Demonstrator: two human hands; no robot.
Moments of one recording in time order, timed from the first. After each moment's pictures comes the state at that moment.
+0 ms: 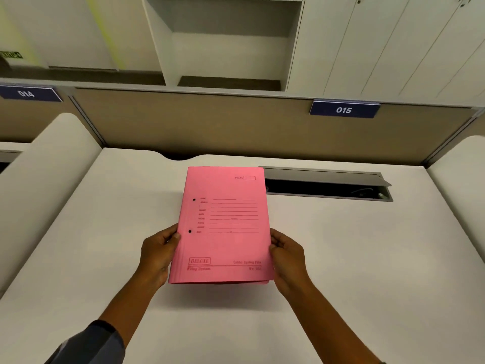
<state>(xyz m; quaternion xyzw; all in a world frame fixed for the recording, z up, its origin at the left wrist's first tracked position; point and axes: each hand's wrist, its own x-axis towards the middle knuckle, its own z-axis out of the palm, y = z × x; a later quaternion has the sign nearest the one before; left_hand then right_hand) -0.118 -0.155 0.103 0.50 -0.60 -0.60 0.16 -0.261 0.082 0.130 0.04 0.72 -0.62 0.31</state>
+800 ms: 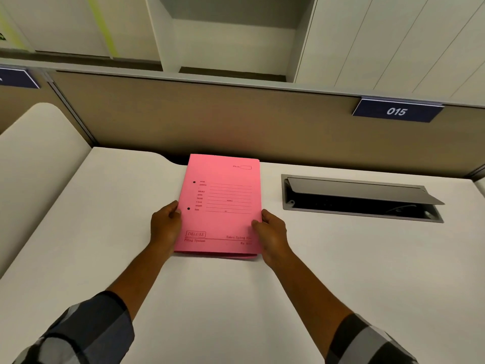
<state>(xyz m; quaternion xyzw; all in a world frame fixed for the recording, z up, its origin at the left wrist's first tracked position) -0.227 -0.320 0.006 0.49 -0.68 -0.51 0.17 -0.352 -0.106 0.041 0.03 0.73 -0.60 0.33</state>
